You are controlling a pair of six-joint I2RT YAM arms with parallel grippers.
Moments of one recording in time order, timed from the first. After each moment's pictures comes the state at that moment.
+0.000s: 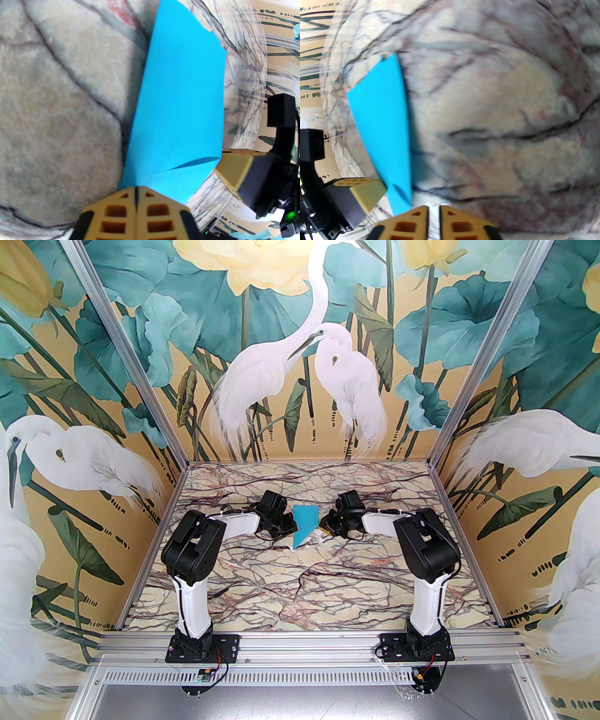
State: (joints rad) left arm -0.45 1.98 1.16 -0.19 0.40 -0.78; right arm 0.40 1.98 1.10 -0.07 -0.49 0.90
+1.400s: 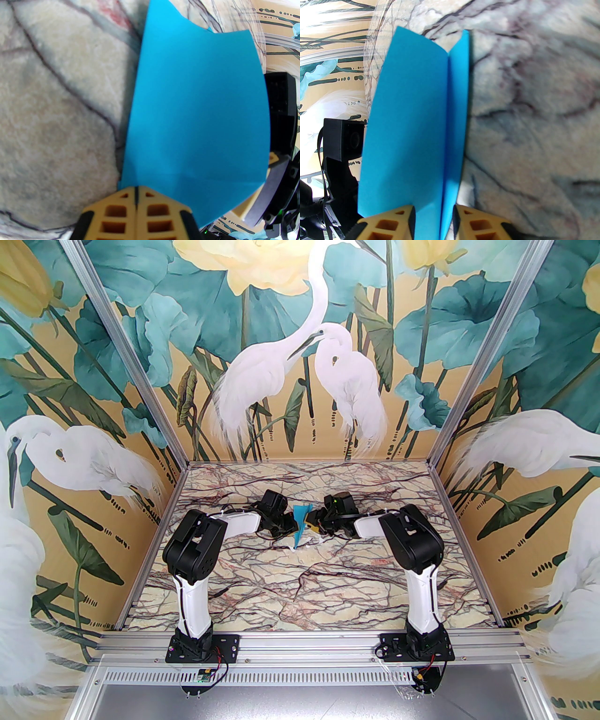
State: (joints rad) left arm -0.45 1.99 1.17 -0.19 0.40 -0.78; right arm 0.44 2.11 1.11 0.33 -0.69 1.04
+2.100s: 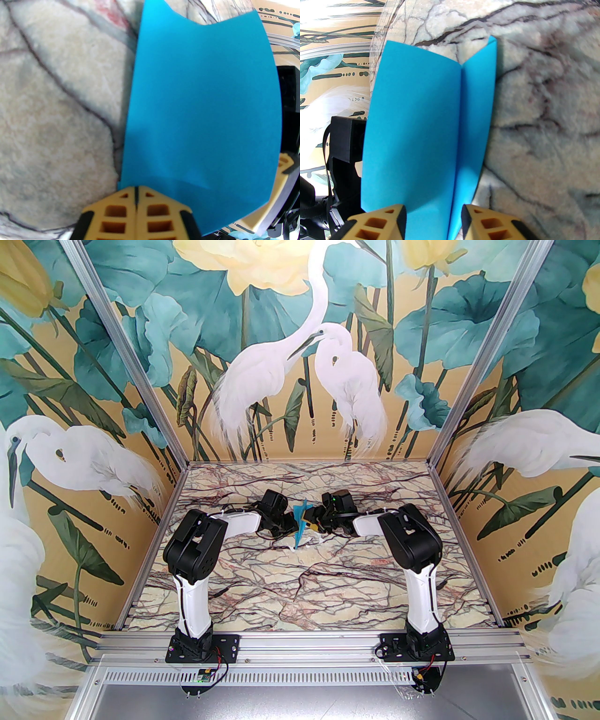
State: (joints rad) left arm -0.45 2.00 1.18 -0.20 0.41 -0.78; right arm 0.44 2.12 1.13 0.34 -0.71 1.02
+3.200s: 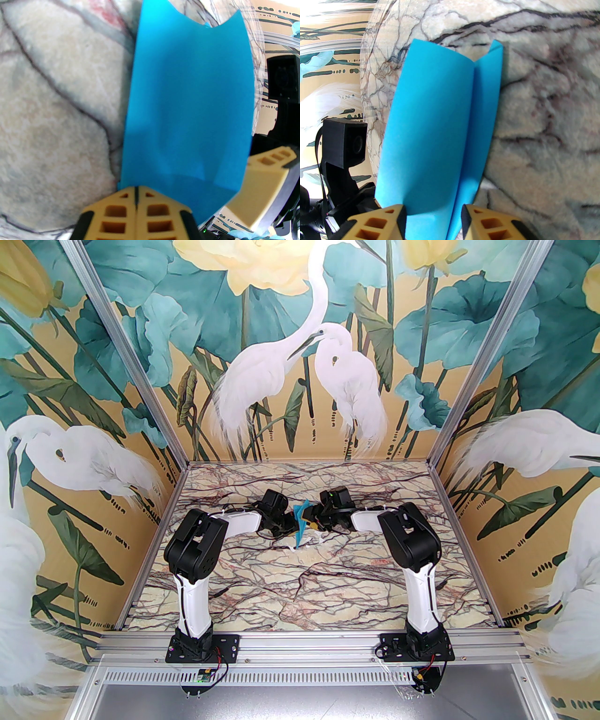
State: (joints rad) left arm -0.45 2.00 1.19 -0.20 0.42 -0.78; right arm 0.44 2.14 1.23 0.15 -0.68 0.93
